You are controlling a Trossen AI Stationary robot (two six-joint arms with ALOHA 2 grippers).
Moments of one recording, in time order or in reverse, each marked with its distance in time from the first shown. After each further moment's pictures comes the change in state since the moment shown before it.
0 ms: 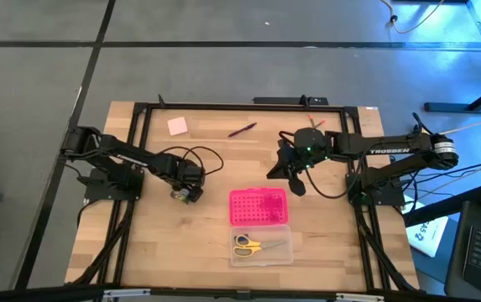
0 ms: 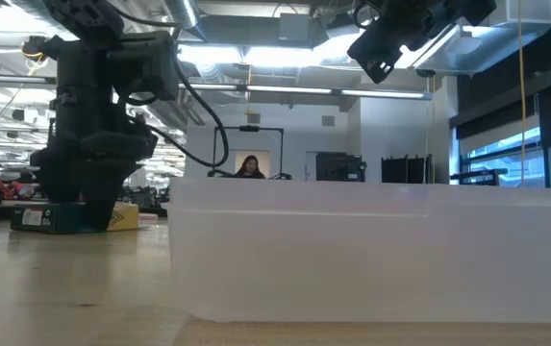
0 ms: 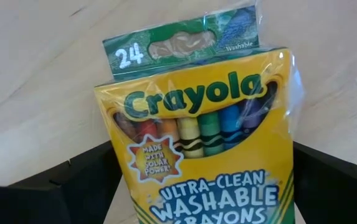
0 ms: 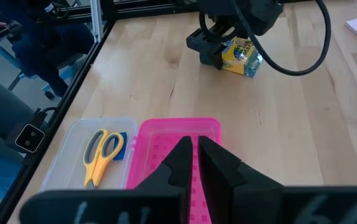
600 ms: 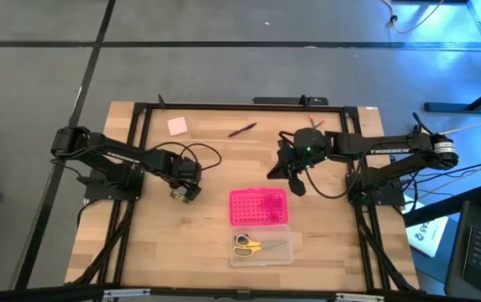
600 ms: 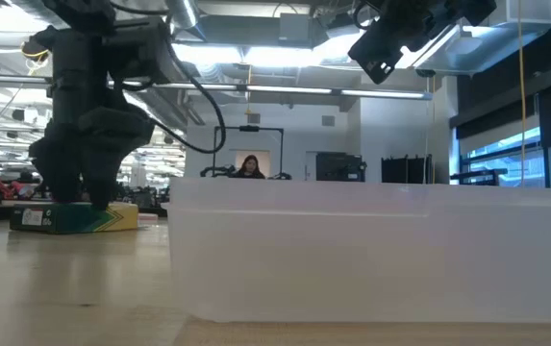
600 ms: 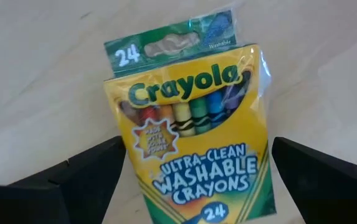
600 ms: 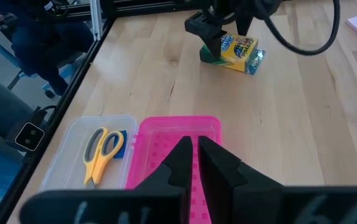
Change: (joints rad) left arm 0.022 -0.108 -0.005 -0.040 0.037 0.033; right arm 0.000 0.000 0.000 -0.006 0.000 0.000
